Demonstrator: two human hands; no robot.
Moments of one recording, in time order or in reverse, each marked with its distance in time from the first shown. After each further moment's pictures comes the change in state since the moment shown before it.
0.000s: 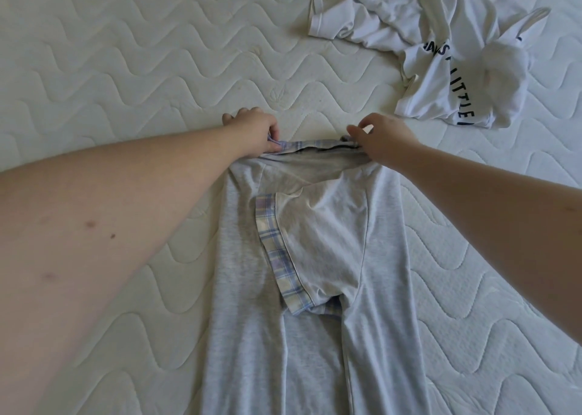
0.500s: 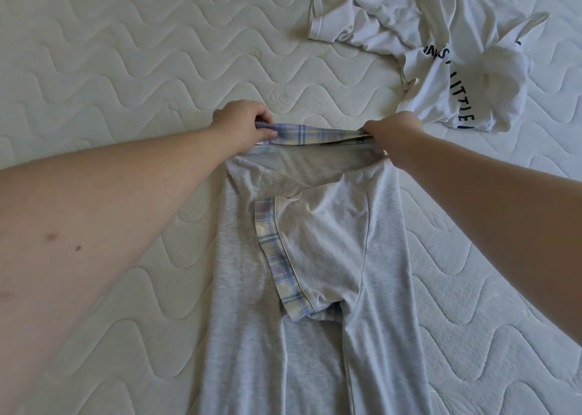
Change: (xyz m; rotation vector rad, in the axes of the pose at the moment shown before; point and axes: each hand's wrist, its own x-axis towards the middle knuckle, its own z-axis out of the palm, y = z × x) left_hand -0.006 -0.015 -0.010 -0.279 0.203 0.009; right_hand 0.008 -0.002 -0.011 0.478 0.020 0.297
